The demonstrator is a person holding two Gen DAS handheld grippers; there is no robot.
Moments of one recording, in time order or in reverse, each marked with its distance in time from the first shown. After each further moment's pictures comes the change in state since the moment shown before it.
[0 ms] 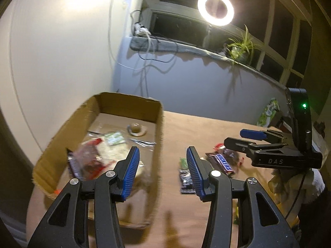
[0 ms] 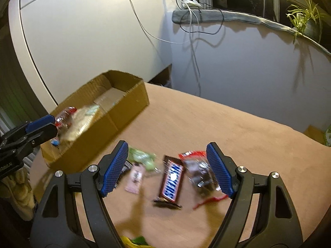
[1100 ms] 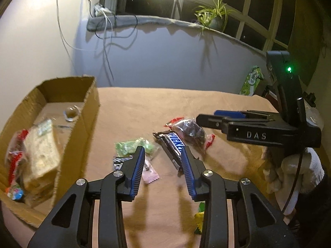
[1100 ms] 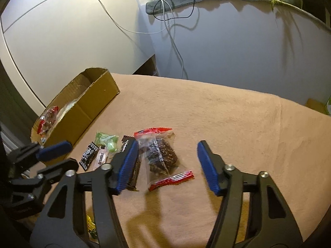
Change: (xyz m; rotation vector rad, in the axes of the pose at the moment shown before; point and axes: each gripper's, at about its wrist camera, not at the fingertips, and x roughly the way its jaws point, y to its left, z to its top) left arm 0.056 -0.082 -0.018 0.108 0.164 -0.105; right arm 0.002 -0.074 -0.031 0.140 0.043 0.029
